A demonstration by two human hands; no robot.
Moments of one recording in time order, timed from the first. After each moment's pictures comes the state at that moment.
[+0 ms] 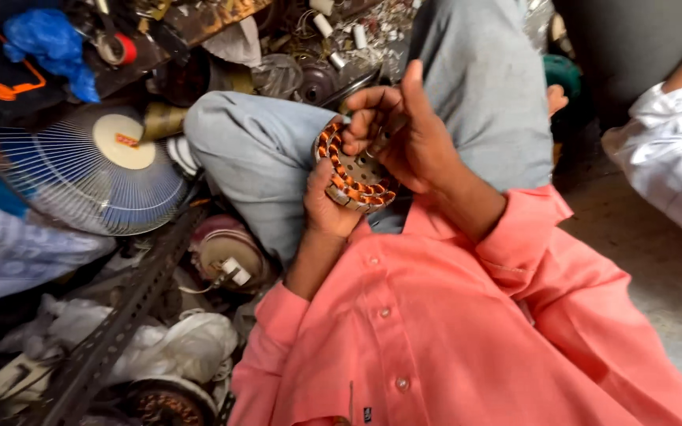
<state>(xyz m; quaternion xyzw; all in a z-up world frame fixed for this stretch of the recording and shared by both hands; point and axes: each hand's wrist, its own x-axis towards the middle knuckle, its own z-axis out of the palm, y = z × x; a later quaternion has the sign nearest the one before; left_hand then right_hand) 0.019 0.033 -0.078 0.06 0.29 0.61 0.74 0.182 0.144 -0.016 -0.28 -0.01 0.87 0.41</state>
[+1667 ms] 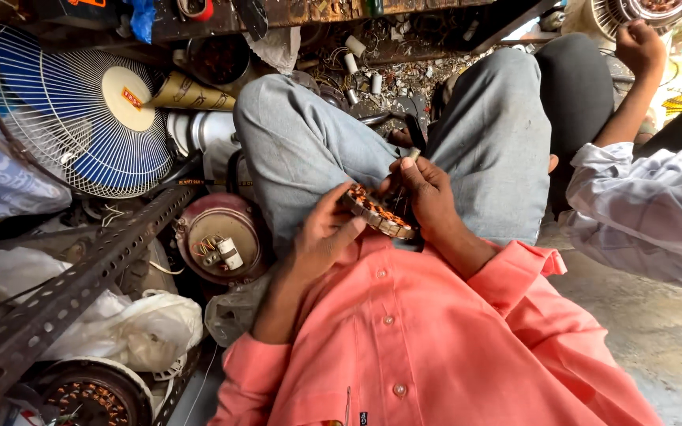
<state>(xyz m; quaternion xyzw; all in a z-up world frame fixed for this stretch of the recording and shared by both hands) -0.036 -0.019 -0.007 0.24 0.53 0.47 0.67 0.160 0.071 -0.071 -0.46 -0.29 0.76 0.35</state>
